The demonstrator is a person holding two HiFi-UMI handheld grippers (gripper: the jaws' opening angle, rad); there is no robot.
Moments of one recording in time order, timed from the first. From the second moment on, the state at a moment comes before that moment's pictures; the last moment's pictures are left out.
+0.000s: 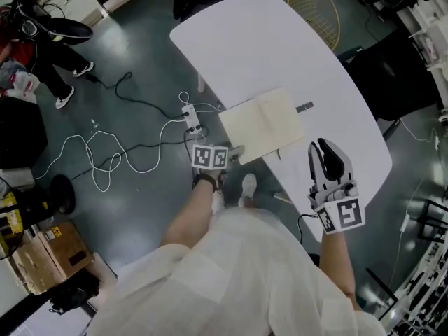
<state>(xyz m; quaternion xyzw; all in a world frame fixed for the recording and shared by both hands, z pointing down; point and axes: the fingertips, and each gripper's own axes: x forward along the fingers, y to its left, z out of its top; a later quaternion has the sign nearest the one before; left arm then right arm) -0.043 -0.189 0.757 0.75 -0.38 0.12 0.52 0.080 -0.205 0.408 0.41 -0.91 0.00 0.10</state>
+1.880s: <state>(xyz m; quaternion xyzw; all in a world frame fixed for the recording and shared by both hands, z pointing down) 0.015 -0.231 0.614 0.85 -0.33 0.12 0.39 0.120 -0.206 0.388 0.44 -0.90 -0.02 0.07</state>
